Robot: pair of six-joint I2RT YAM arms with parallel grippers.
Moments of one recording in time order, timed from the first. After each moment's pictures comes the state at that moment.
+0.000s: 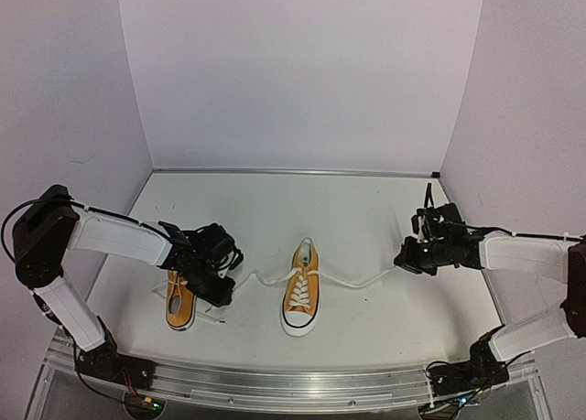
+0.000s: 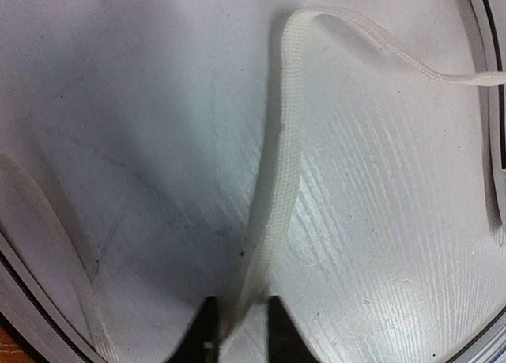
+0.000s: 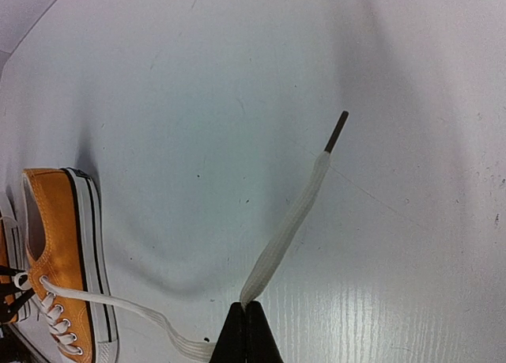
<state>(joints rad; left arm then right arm) -0.85 1.64 0.84 -0.47 0.05 -0.36 0.40 1.30 0.64 -0.23 -0.12 0.61</state>
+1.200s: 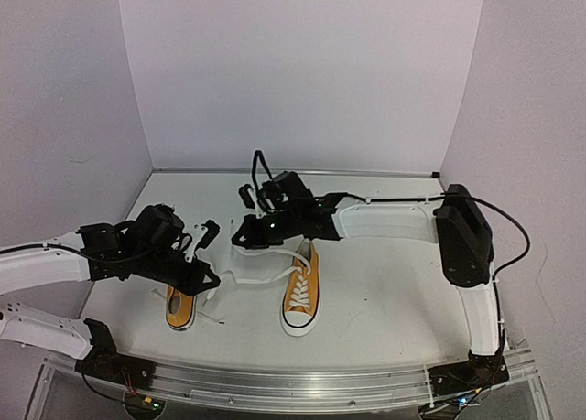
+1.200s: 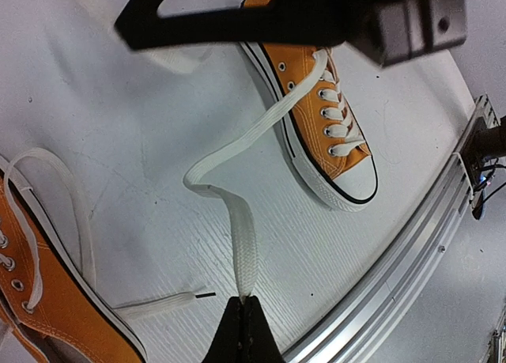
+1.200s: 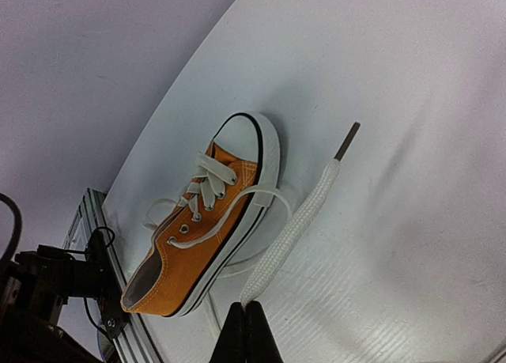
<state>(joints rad) -0.90 1.05 0.72 -0.51 0.14 -0.43 0.97 2.18 1.73 -0.15 -0.31 0.57</state>
